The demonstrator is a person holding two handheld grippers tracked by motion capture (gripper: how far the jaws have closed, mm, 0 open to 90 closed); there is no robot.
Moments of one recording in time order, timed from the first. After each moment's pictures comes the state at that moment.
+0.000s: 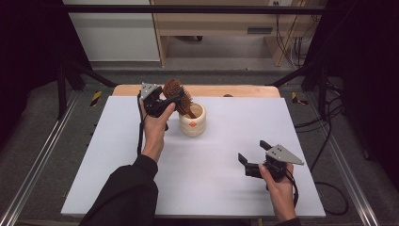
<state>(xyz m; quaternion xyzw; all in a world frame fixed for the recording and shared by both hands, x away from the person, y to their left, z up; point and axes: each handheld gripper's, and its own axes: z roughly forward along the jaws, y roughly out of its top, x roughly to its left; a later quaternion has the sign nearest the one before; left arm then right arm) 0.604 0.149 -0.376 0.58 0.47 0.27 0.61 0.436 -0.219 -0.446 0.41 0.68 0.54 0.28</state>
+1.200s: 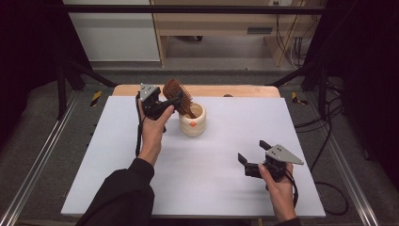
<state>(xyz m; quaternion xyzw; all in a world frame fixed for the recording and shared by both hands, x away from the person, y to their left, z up) 0.589 0.150 -0.368 0.59 0.46 0.28 0.60 0.437 -0.219 -0.446 0.41 0.68 0.54 0.28</state>
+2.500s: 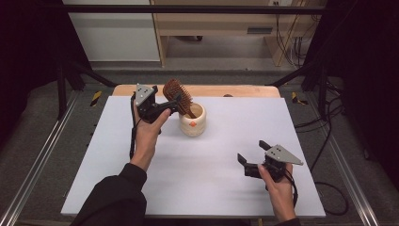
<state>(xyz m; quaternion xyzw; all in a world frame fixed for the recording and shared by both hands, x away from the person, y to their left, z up) 0.565 0.156 -0.350 0.60 0.42 0.31 0.61 0.436 -0.217 -0.446 0.40 0.69 0.54 0.28</state>
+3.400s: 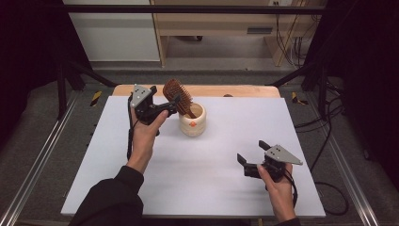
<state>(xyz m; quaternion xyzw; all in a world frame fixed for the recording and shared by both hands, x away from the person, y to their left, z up) 0.555 0.161 -0.343 0.61 0.41 0.30 0.61 0.436 -0.217 -0.446 0.40 0.69 0.54 0.28</state>
